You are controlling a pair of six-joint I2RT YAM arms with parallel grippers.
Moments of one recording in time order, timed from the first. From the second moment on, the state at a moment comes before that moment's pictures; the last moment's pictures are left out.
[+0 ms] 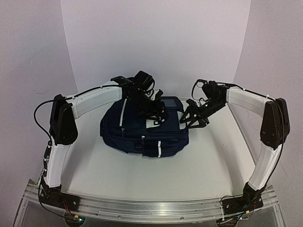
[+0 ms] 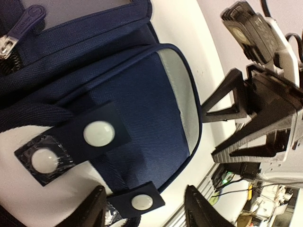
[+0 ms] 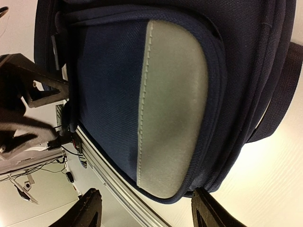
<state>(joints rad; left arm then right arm) -0.80 2.21 2.14 -0.82 0.47 -0.55 0.36 1.86 1.56 -0.93 -0.75 0.27</state>
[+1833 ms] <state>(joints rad) -0.57 1.64 1.36 -0.67 0.46 -0.49 0.40 2.02 1.86 -0.95 -0.54 0.22</state>
